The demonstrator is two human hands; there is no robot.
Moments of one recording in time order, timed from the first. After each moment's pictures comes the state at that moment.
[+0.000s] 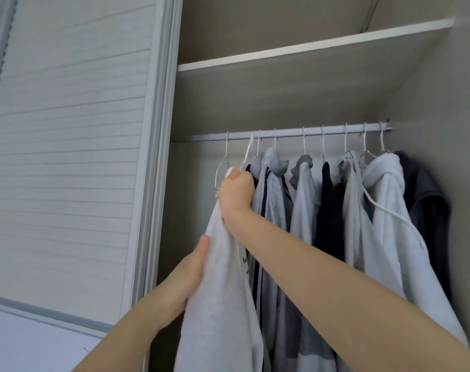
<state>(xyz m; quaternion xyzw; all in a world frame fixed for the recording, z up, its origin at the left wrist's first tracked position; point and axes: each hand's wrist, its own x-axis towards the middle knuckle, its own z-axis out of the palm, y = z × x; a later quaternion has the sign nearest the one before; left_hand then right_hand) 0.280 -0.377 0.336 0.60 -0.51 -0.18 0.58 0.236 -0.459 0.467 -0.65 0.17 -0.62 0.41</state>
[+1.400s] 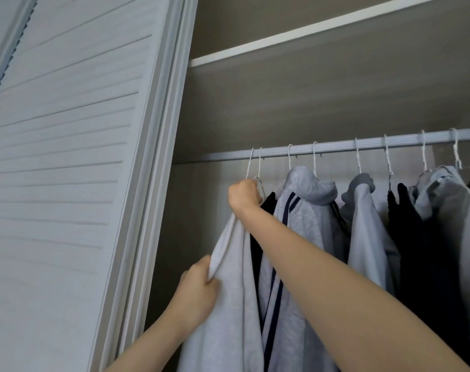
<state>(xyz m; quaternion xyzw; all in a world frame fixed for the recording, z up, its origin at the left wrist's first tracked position) 0.427 -0.480 0.384 0.67 -0.47 0.12 0.56 0.401 -0.583 0.553 -0.78 0.18 -0.51 0.32</state>
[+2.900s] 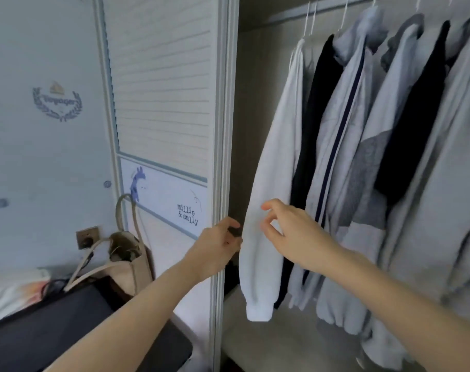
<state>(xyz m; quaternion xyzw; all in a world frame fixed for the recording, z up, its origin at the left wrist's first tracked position) 0.201 -0.291 0.173 0.84 -0.35 0.02 0.42 0.098 -0.457 0.227 -0.96 -0.01 -0.23 0.14</state>
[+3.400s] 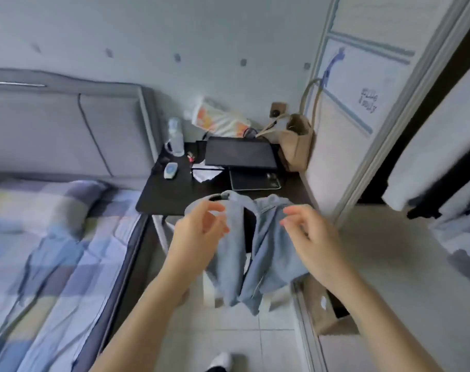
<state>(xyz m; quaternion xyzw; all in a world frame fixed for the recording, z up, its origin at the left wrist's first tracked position) -0.147 -0.133 0.016 0.81 0.16 0.20 0.52 -0.070 -0.337 0.040 -0.87 -0.23 -0.02 0.43</state>
